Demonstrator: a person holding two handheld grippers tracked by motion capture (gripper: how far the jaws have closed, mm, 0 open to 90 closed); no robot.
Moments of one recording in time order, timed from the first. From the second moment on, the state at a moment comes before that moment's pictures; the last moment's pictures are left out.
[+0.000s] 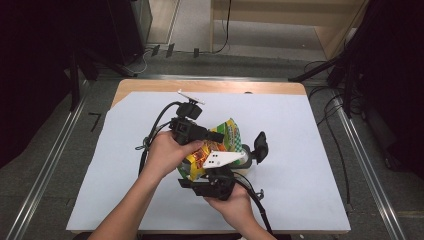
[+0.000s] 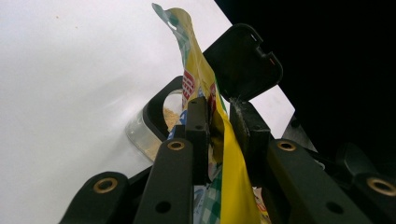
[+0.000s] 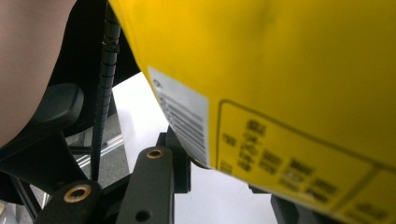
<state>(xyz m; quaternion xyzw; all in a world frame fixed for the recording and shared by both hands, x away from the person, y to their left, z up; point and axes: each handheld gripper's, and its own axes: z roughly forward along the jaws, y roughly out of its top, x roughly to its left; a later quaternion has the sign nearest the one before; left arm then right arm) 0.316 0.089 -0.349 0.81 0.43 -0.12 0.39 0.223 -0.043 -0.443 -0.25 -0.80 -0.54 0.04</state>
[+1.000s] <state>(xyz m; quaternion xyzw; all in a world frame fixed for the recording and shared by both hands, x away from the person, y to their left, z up) 0.315 0.088 -0.349 0.81 0.42 -0.12 0.39 0.223 -0.043 -0.443 -0.25 -0.80 -0.54 0.04</state>
